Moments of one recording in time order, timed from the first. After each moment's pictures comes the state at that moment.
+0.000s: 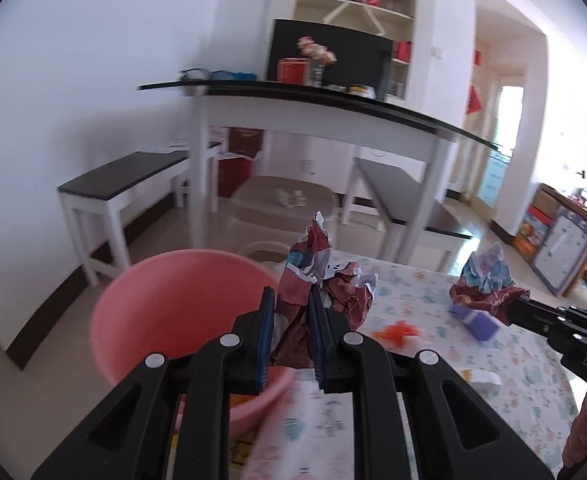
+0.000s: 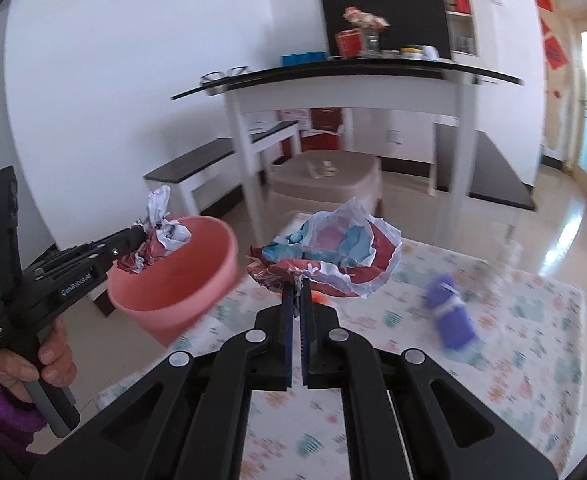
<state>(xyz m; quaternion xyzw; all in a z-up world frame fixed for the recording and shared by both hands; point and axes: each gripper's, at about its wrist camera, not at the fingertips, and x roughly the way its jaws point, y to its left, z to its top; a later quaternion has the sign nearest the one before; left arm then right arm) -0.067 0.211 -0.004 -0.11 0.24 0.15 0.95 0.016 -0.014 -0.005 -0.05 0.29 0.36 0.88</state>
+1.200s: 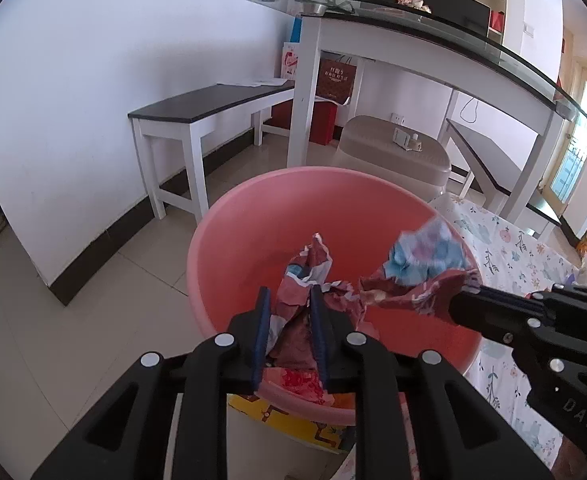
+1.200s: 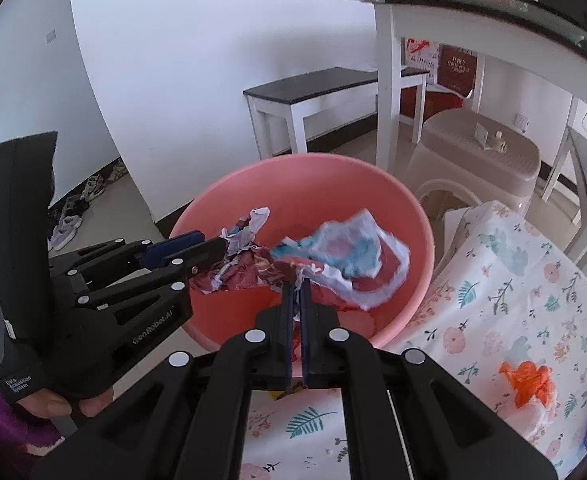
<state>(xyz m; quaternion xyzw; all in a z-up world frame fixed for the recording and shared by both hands) -0.073 0.308 -0.082 -0.15 0.33 0.26 0.89 0.018 0.180 -0.069 -0.15 0.36 0.51 0.77</state>
